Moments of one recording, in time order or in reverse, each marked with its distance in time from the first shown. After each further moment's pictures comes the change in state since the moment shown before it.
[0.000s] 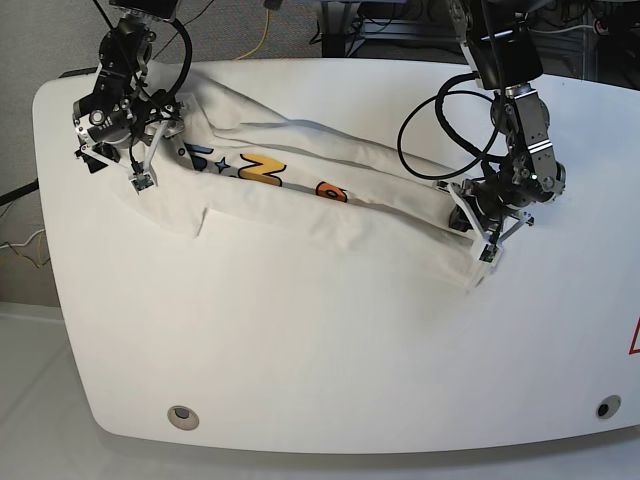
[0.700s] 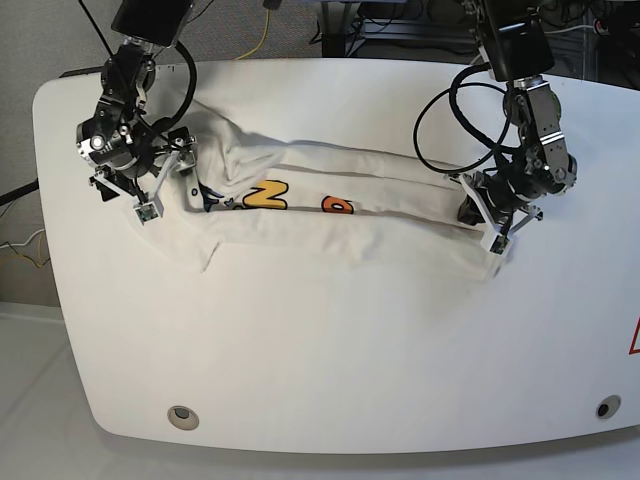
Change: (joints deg) left arm 2.3 -3.2 -0.1 0.2 -2.2 -0.5 -1.8; right arm 6.2 -1.0 0.1 -9.7 1.7 -0.8 9.6
